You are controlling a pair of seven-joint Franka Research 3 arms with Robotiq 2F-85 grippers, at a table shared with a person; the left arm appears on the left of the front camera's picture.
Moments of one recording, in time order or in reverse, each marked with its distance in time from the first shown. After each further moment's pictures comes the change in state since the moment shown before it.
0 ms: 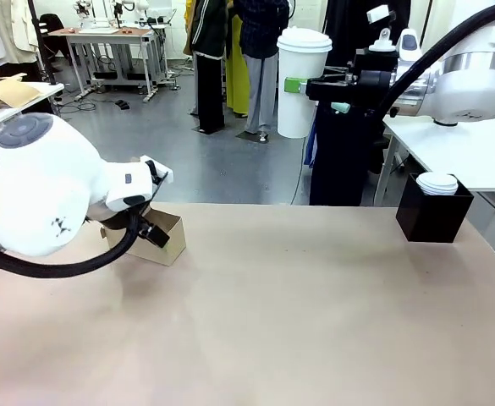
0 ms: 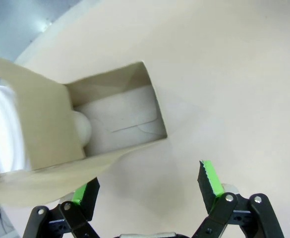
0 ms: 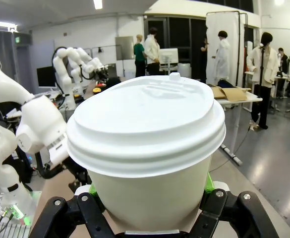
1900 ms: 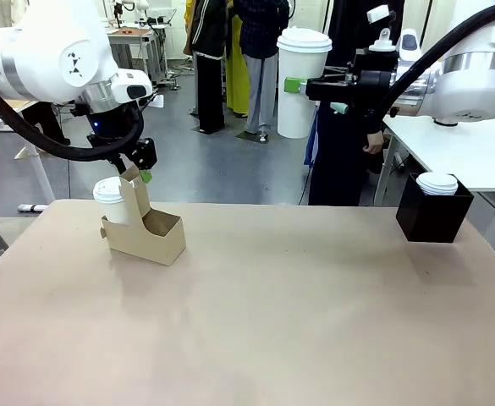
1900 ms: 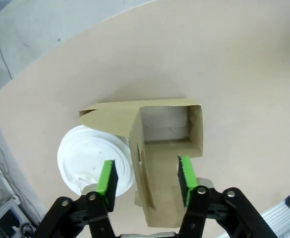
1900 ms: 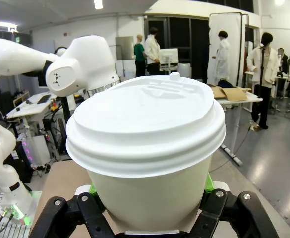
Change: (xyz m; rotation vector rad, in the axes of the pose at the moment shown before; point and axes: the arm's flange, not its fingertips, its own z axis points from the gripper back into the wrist) left arm 0.130 0.094 0.033 -0.054 0.310 0.208; right arm 0.000 0.000 0.000 0.001 0.000 0.000
